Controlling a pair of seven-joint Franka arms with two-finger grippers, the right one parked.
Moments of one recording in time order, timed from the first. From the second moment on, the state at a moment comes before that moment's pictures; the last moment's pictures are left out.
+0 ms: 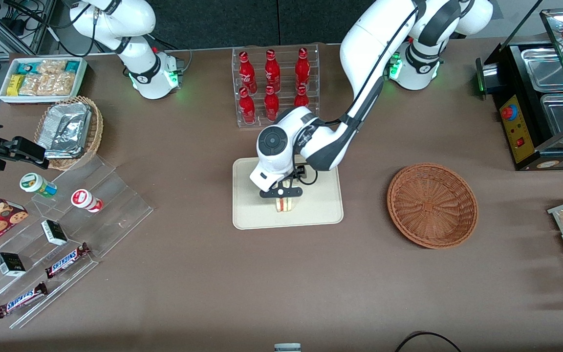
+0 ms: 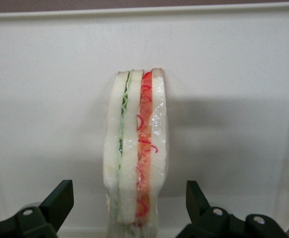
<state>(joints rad) -0.75 0.78 -0.10 -1.37 0.01 2.06 -0.86</state>
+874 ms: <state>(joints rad) -0.74 0.65 0.04 -1.36 0.04 1.94 -0.75</state>
